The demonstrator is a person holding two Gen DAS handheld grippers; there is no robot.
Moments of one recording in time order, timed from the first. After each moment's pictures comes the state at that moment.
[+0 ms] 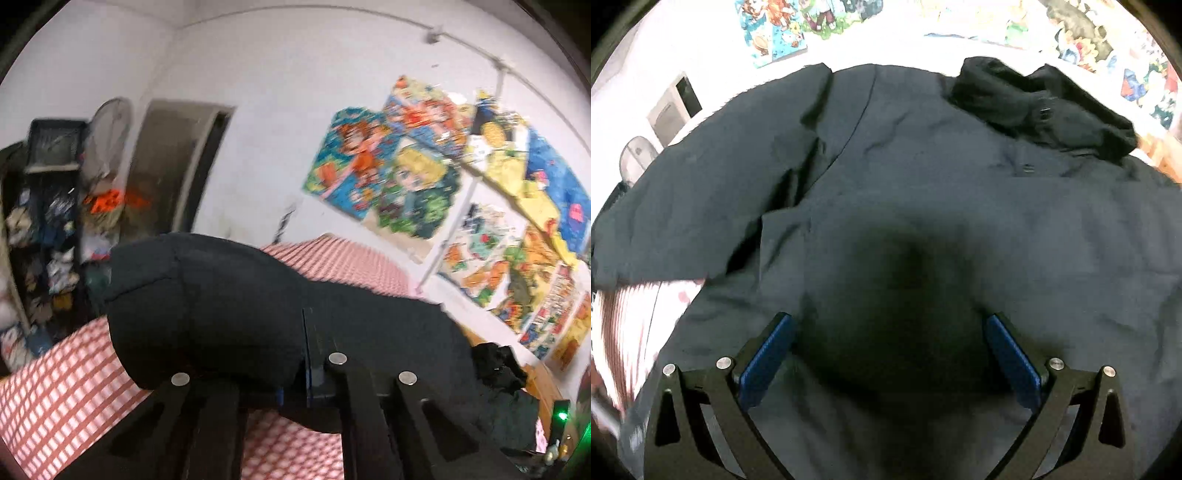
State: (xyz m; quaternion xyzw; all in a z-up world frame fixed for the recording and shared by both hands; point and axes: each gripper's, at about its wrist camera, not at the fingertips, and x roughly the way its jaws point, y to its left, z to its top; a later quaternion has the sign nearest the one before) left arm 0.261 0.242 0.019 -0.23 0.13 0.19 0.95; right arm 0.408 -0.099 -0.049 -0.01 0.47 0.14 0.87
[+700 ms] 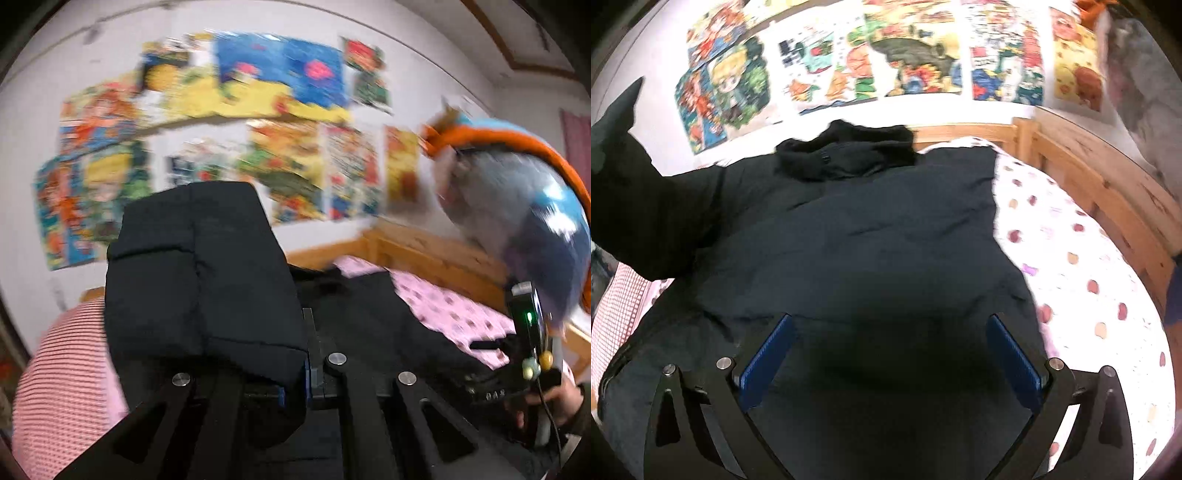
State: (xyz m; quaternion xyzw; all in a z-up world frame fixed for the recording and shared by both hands) left arm 0.337 -0.082 0.094 0.08 0.19 -0.19 0.96; right arm 0.340 -0.327 -0.034 0.07 0.38 0.02 0.92
